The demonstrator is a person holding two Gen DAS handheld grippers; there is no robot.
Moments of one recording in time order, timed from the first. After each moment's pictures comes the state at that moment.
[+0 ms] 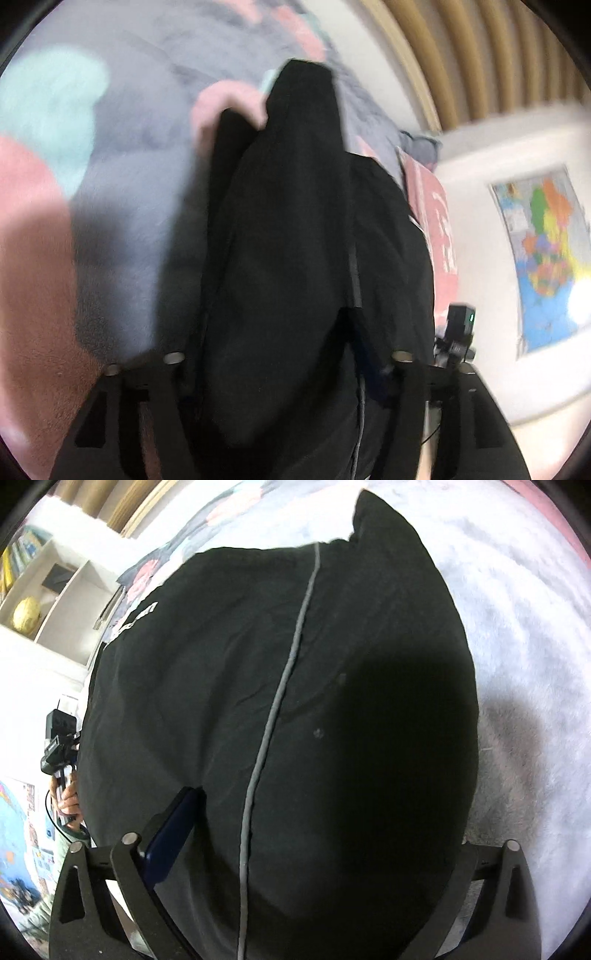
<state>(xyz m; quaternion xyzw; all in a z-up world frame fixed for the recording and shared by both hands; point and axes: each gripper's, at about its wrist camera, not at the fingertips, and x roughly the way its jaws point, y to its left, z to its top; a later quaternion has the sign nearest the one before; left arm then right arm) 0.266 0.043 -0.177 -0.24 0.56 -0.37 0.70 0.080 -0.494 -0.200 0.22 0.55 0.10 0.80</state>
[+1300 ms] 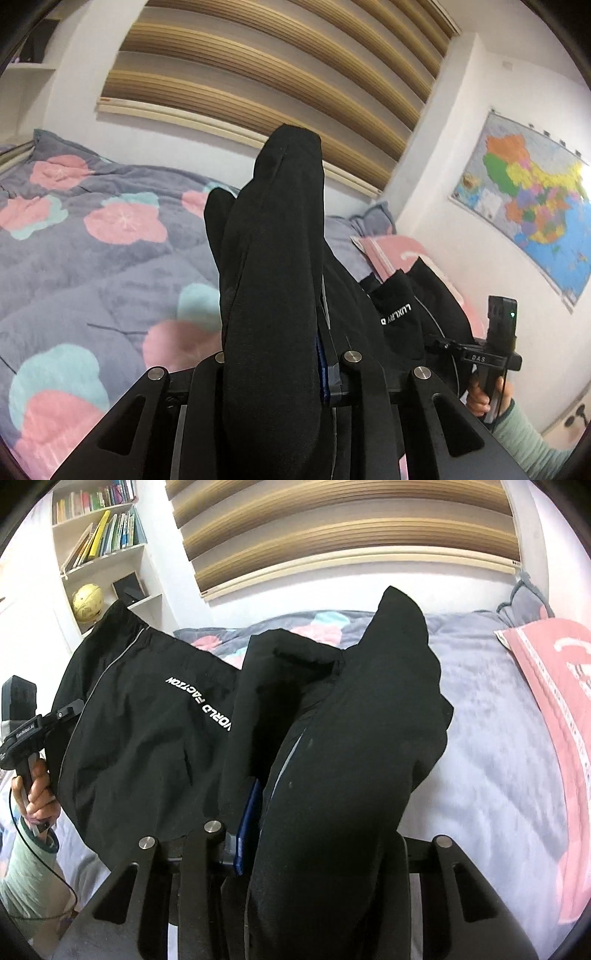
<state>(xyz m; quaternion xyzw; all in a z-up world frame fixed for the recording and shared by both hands) 0.229 0.006 0.041 -0.13 0.29 -0.36 0.88 0.079 -0.418 -0.032 0.09 0.33 0.10 0.93</state>
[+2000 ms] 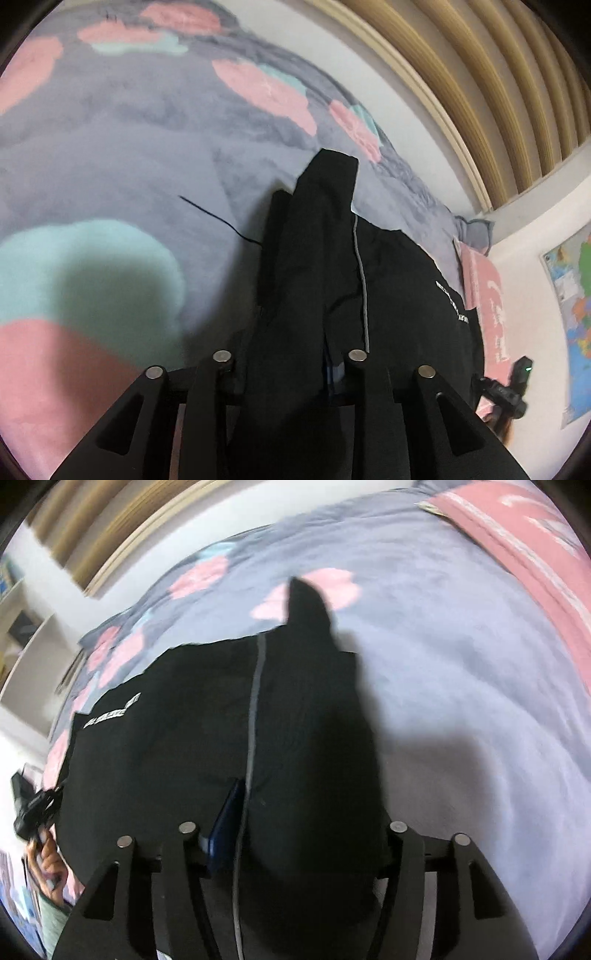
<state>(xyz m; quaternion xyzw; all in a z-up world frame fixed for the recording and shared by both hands) 0.340 0.080 -0.127 -0.23 0.47 -0.20 0.83 0.152 -0.496 -0.151 0.22 0.47 -0.03 0.85</state>
